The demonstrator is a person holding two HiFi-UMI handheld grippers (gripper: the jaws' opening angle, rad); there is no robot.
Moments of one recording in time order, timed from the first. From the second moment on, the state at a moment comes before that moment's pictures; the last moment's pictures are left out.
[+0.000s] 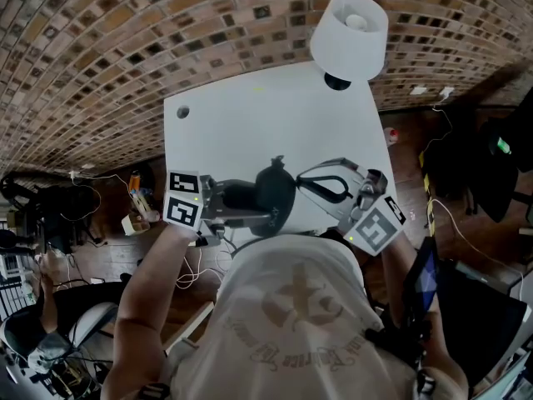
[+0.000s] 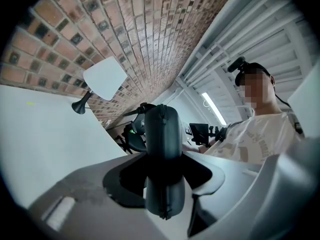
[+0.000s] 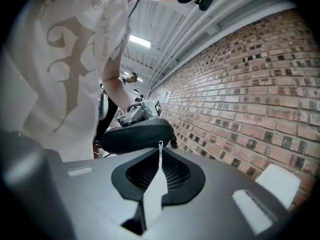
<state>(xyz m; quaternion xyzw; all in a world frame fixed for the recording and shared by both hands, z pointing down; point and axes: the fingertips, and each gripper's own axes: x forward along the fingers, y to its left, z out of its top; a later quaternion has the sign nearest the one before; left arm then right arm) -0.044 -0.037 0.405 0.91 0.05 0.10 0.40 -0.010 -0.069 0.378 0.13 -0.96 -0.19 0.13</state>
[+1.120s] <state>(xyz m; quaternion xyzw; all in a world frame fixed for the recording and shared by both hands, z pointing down) -0.048 -0.027 0.435 0.88 0.06 0.20 0.43 -0.019 -0.085 0.400 0.19 -0.88 -0.34 0.26</state>
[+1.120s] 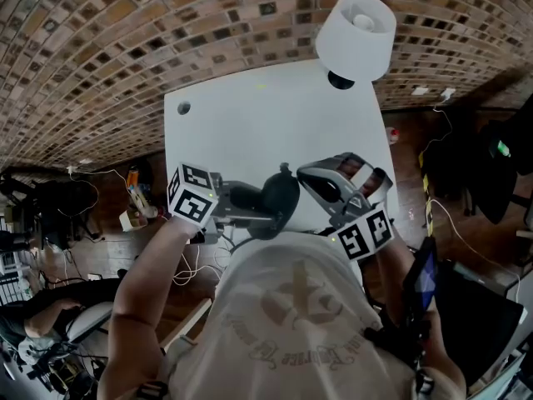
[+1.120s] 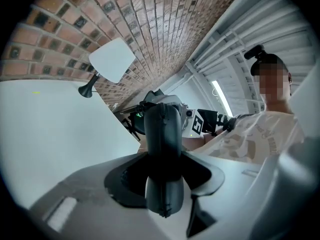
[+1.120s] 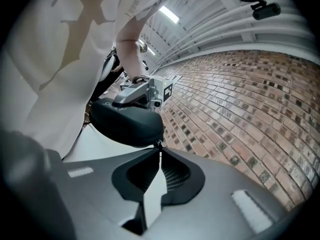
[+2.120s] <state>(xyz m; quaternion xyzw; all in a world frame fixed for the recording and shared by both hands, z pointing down) -0.070 0.012 0.477 0.76 0.22 0.50 0.34 -0.045 -0.043 0.439 0.02 -0.82 -0.46 0.34</state>
